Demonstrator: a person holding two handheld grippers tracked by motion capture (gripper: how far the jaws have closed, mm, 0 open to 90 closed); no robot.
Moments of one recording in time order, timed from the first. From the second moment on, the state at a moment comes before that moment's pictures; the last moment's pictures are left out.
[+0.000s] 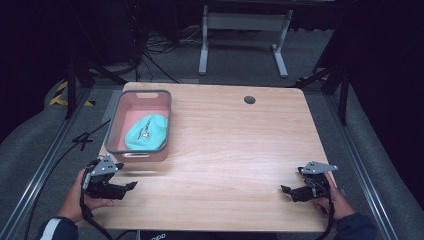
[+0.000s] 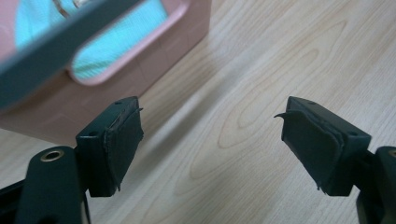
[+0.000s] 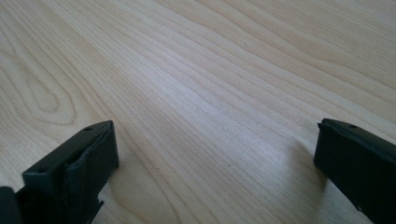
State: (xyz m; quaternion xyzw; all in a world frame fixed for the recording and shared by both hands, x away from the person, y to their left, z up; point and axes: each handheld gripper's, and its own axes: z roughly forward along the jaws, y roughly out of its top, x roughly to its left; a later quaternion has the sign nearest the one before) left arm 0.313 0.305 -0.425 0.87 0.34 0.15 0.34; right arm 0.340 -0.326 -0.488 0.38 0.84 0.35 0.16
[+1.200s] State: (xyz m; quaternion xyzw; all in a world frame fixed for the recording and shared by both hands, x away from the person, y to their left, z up) left arm 0.398 0.297 -0.353 0.87 0.34 0.18 0.32; right arm 0.339 -0.326 -0.488 0.38 0.84 0.35 0.16
